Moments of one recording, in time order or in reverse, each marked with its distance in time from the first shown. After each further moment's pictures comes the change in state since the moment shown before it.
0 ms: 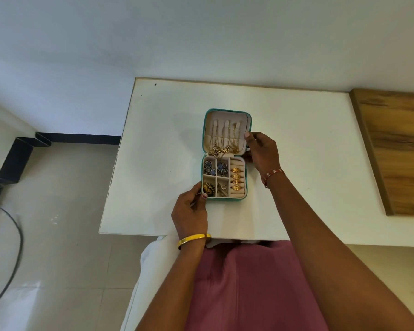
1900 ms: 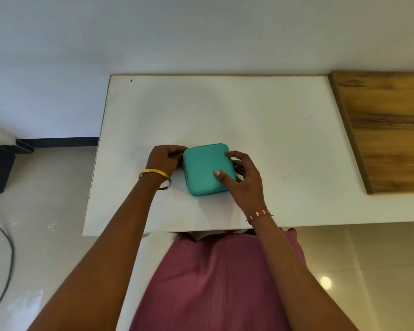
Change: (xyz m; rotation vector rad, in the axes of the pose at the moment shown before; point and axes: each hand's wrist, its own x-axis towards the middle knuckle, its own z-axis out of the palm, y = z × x) left_hand 0.099 0.039 0.000 0.284 -0.505 0.114; right_hand -0.087 0.029 -0.011 0.161 -0.021 -0.104
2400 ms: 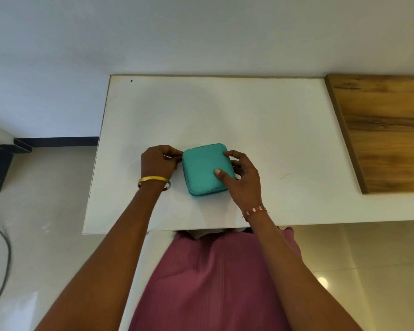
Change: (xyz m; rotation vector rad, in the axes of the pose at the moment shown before) left_hand -0.009 -0.008 0.003 -0.012 0.247 0.019; right_hand 0.001 0.000 0.002 -0.040 0.048 0.019
